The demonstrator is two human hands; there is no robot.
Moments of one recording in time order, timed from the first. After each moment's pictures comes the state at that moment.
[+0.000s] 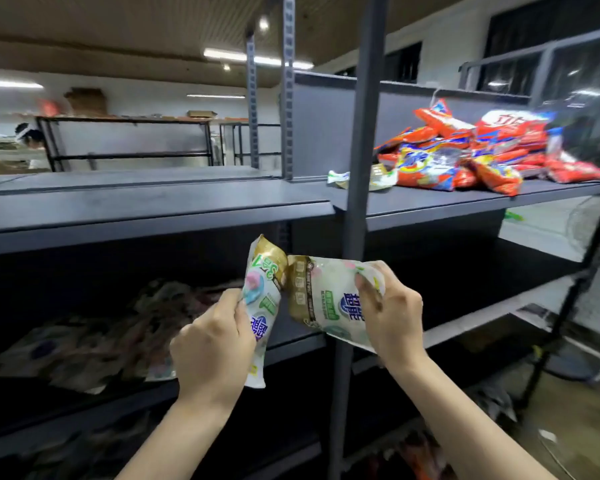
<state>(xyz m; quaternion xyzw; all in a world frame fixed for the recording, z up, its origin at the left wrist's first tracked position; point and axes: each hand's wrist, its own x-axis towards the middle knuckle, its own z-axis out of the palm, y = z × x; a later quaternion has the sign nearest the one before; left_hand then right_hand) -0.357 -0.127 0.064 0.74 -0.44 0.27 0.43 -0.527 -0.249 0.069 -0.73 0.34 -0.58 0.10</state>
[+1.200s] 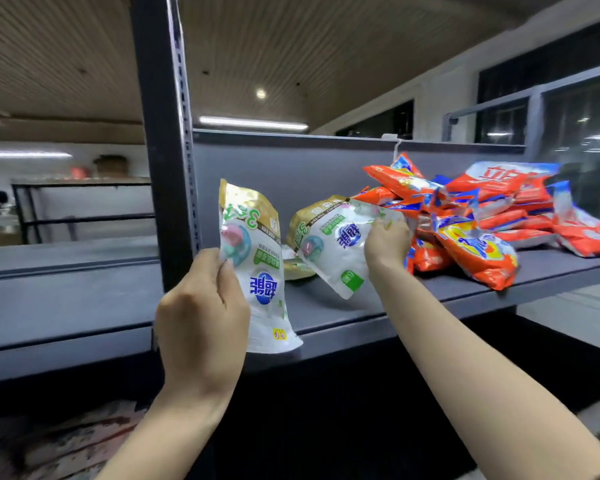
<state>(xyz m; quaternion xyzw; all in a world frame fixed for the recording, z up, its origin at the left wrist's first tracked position) -0.494 -0.450 0.184 0.60 -0.40 0.37 0.58 -0.594 -0.673 0.225 -0.51 0.40 -0.68 0.34</state>
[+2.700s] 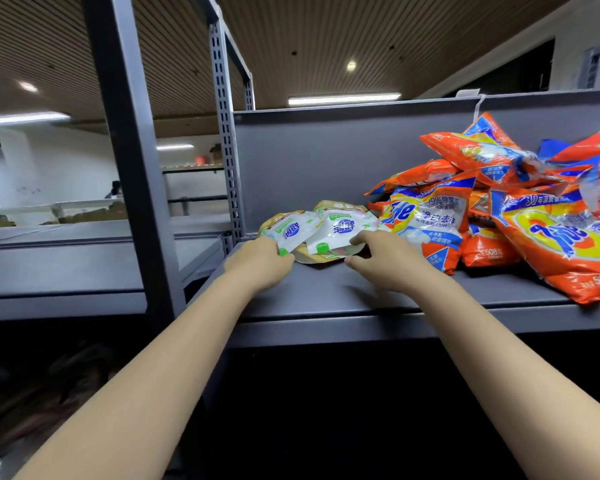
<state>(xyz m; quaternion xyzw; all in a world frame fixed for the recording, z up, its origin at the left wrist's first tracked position) -0.473 -0.580 0.199 0.90 -0.35 0.10 0.24 -0.620 -0.719 0.195 -0.92 0.27 -0.26 0.08</state>
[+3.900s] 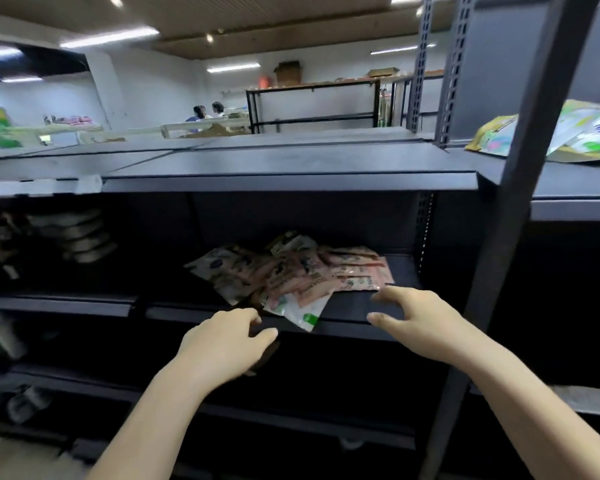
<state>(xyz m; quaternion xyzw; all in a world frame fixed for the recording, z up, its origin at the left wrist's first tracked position) -0.362 -0.064 0.075 0.96 -0.26 -0.07 0.11 -0.485 -0.294 0.063 -0.96 0.19 -0.09 0.21</state>
